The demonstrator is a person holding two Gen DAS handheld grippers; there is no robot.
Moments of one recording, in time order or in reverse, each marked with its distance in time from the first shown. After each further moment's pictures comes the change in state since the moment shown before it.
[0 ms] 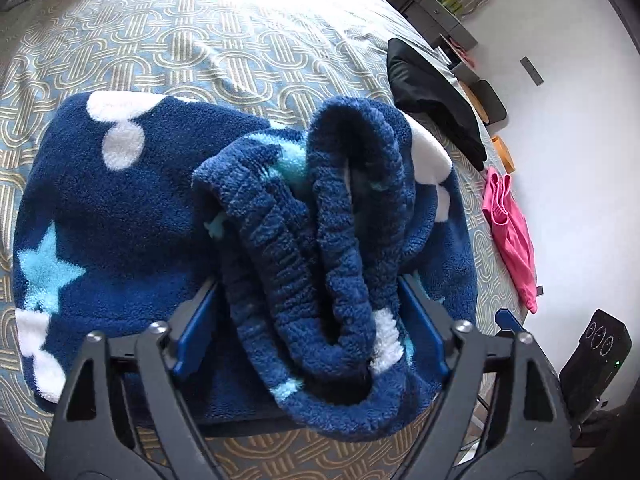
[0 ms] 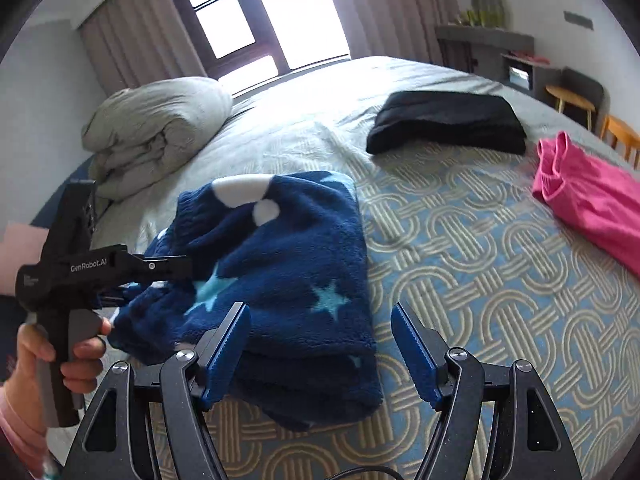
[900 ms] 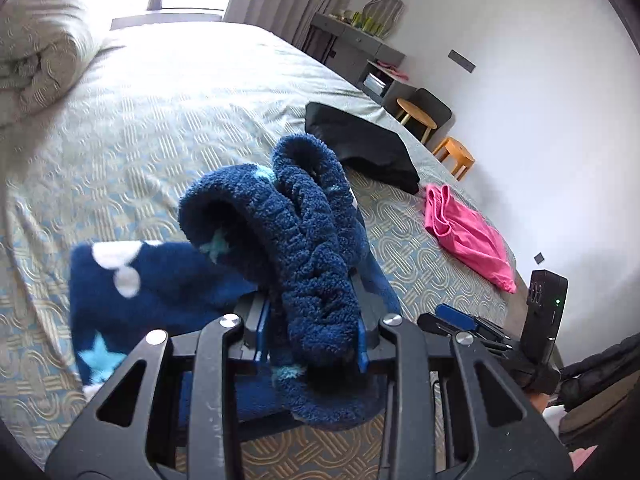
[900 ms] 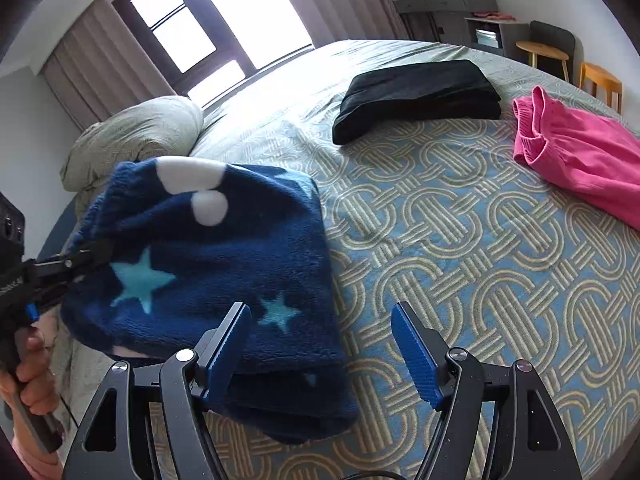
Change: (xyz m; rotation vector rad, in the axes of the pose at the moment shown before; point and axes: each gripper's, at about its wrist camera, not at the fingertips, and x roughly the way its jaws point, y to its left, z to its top) left arm -0.096 -0.057 0.020 0.293 -0.235 -0.034; right arm 0.007 -0.018 0.017 0.138 0.023 -0.009
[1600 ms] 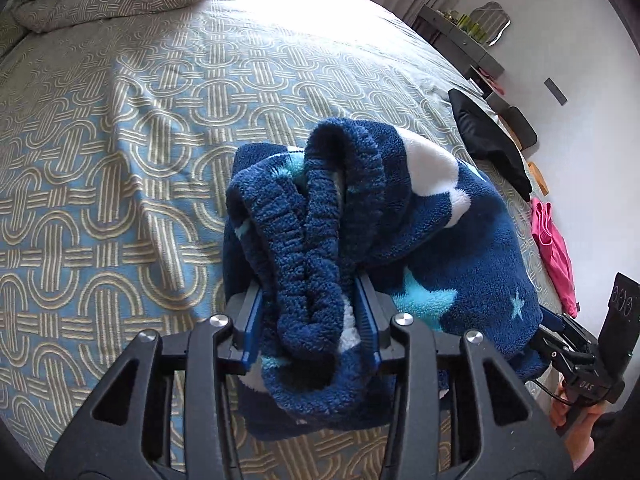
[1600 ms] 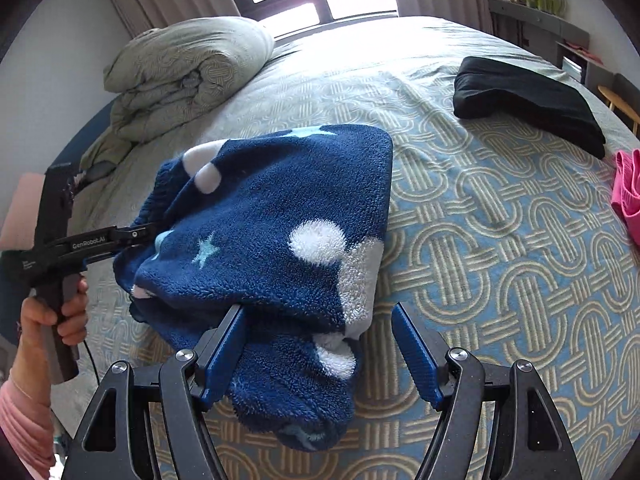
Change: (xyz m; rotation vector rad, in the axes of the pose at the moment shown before) left arm 0.005 0.159 -0.075 -0.267 0.108 0.185; right arm 0.051 0.096 -0.023 -0.300 0.160 0.060
